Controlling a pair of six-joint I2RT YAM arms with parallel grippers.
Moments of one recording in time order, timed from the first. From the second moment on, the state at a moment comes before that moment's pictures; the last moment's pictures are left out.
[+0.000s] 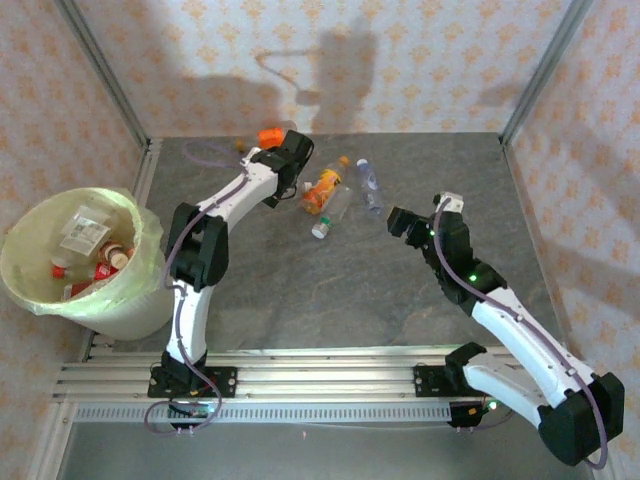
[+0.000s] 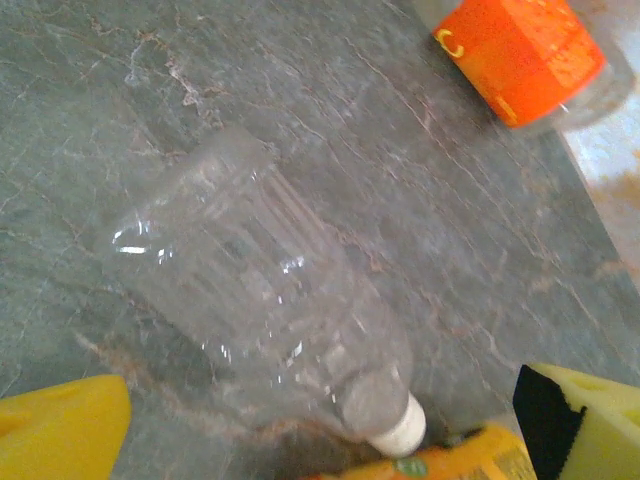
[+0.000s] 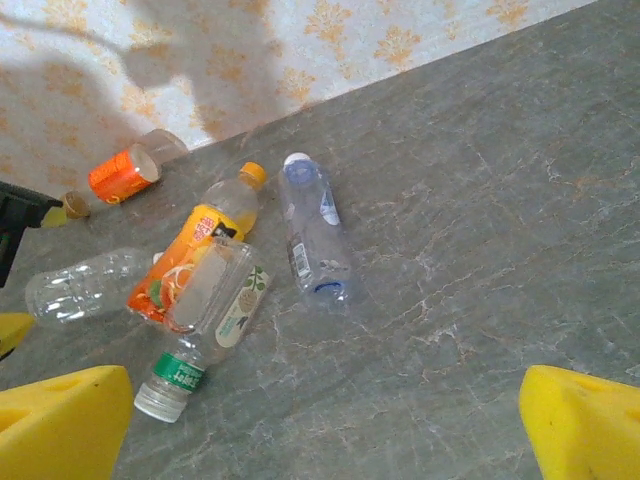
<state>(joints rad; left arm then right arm) -0.38 2.19 1.90 -0.78 -0.47 -1.44 0.45 0.89 0.71 -0.25 0.28 0.53</state>
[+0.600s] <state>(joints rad) -0.34 2.37 2.03 -0.84 -0.48 -1.53 0.45 0.92 0.70 -0.26 0.26 0.48</state>
